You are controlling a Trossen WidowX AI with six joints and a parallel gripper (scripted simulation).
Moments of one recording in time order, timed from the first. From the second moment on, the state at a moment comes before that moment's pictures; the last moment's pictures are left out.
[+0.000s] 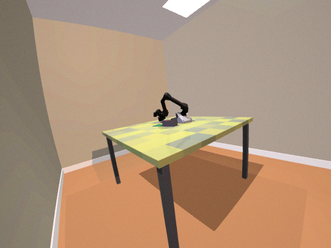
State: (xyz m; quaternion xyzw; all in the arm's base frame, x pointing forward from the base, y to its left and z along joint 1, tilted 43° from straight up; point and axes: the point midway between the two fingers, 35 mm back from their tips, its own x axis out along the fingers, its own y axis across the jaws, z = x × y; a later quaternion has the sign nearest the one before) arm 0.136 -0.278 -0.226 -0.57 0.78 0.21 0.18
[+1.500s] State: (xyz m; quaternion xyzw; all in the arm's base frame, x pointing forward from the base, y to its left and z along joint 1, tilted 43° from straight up) arm 0.245 -0.029 0.044 0.01 0.62 0.36 0.70
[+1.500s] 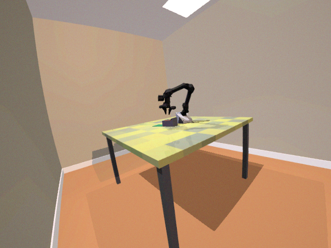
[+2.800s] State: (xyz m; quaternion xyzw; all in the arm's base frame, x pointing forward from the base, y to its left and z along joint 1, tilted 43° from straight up) arm 0.222 0.074 0.047 0.15 0.62 0.36 0.68
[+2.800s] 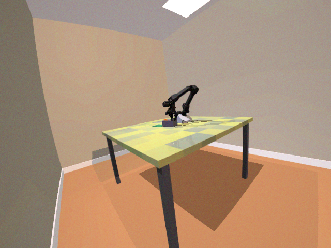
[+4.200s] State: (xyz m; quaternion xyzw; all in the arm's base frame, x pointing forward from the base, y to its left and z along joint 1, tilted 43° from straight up) arm 0.215 0.080 0.054 0.15 0.63 0.36 0.67
